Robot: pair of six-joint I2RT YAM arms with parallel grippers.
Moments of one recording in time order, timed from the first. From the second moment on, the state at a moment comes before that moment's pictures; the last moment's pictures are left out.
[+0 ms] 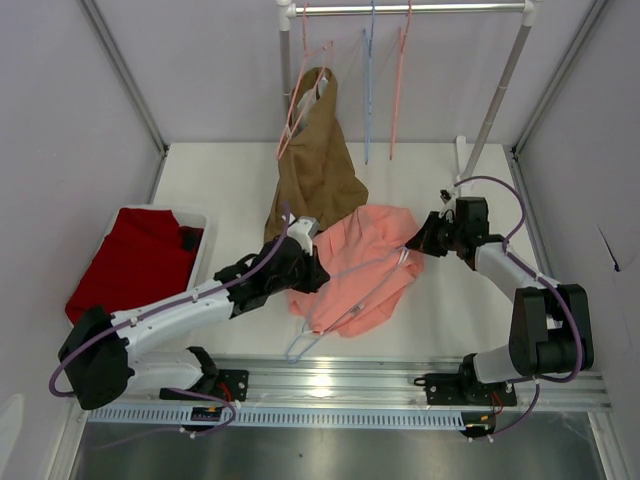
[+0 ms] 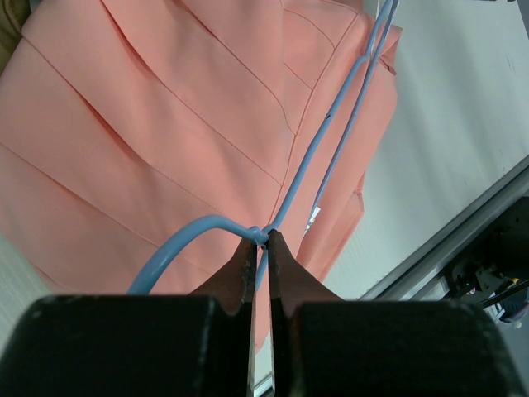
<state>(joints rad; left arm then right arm) -0.87 1.18 0.73 -0.13 -0.04 -0.57 0.09 1.43 0.80 -0.13 -0.48 0.43</state>
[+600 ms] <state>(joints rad) -0.87 1.28 0.93 -0.26 -0.01 -0.51 0.31 1.28 0.85 -0.30 -0.27 0.38</state>
